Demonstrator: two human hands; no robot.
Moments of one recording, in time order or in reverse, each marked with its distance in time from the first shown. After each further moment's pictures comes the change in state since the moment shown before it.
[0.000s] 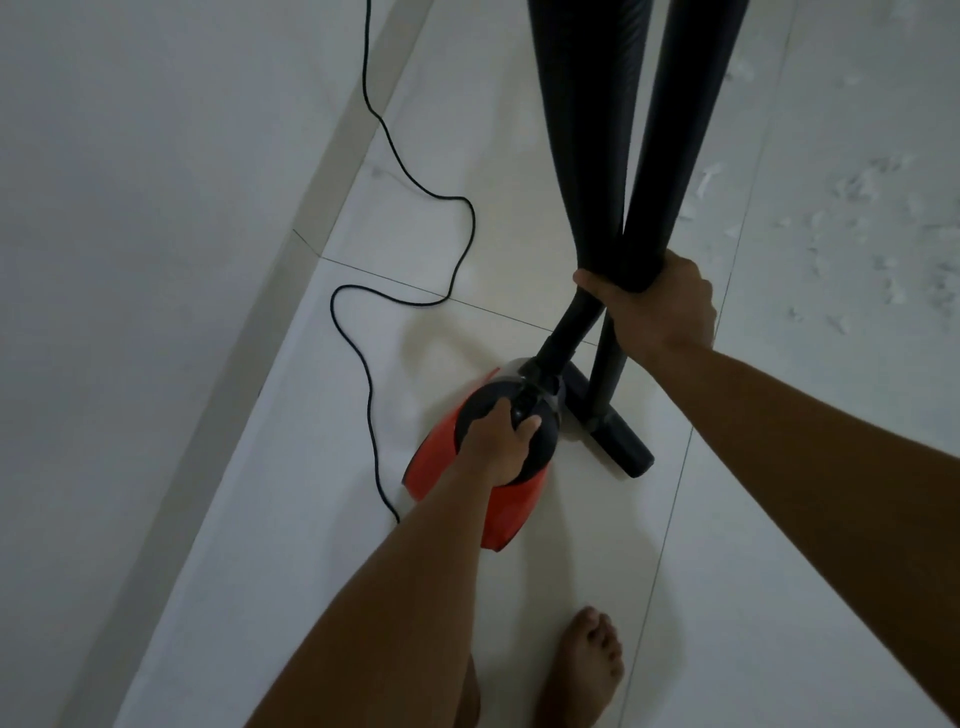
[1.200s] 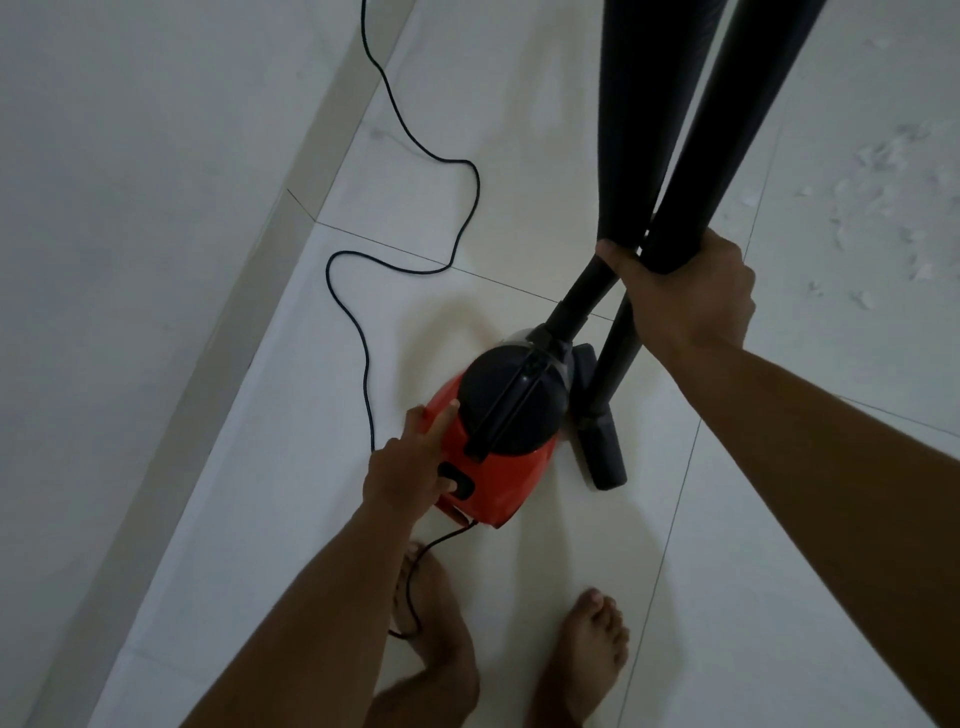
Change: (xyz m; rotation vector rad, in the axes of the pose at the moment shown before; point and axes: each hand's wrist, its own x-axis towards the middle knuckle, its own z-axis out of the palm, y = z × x) left_hand 0.001 -0.149 0.003 0.591 0.268 0.213; right_hand -0.027 0.028 0.012 0.049 0.128 -0.033
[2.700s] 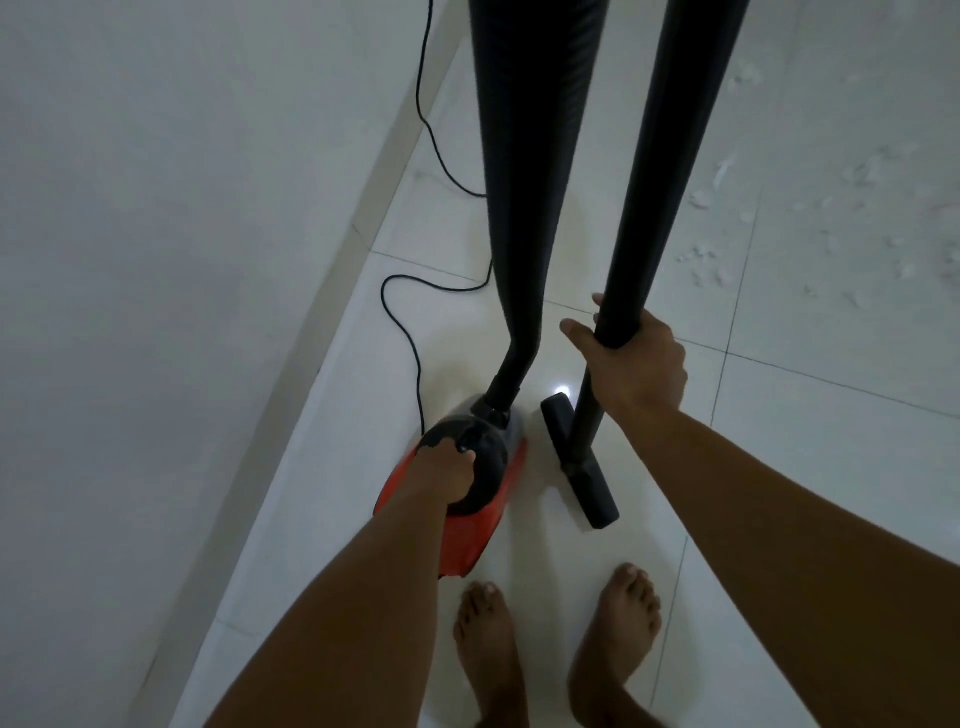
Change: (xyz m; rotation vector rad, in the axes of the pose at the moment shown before) left_hand -0.082 0.019 -0.092 -0.257 -0.317 -0.370; right_hand -0.116 -0.023 0.008 0.078 -0.124 0.054
